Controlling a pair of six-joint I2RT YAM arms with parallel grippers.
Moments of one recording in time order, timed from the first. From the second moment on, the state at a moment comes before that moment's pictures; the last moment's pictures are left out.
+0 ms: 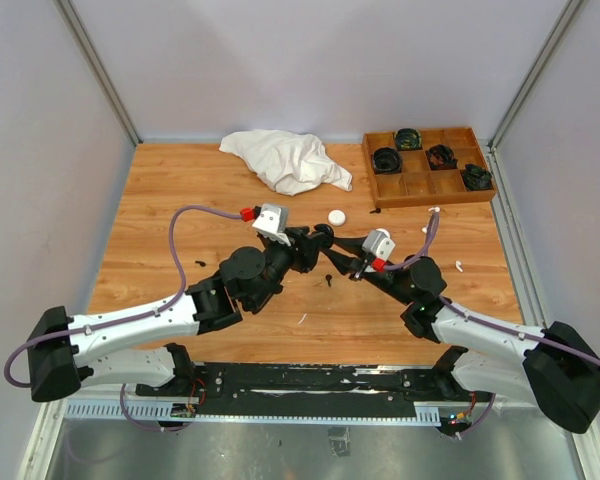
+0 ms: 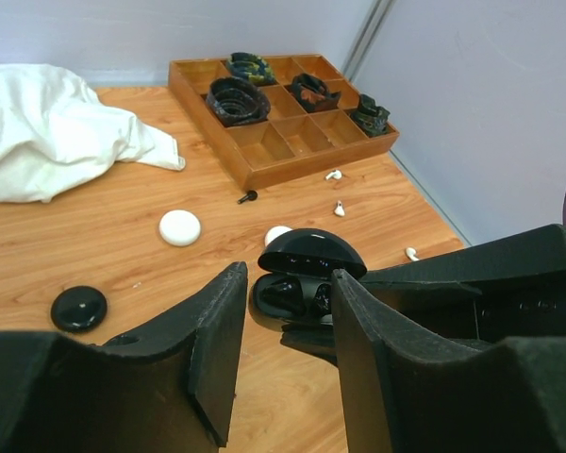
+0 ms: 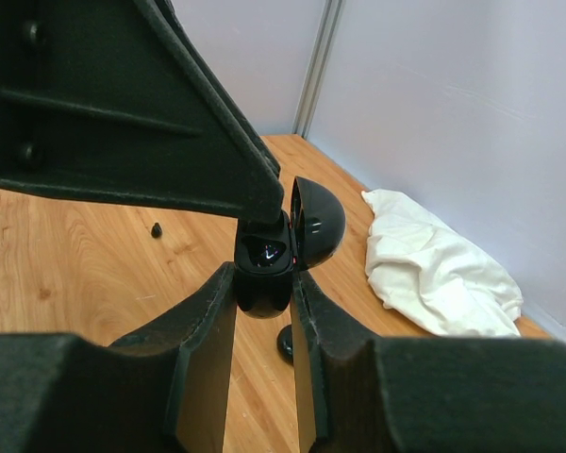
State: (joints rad) left arm -1.12 1.09 0.75 0.37 -0.58 -0.33; right arm 0.77 1.08 0.35 1.01 -0.28 -0.17
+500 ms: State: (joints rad) left arm -1.08 1.02 0.85 0.04 -0.68 -0.43; right arm 0.77 1.06 0.30 1.01 -0.25 -0.17
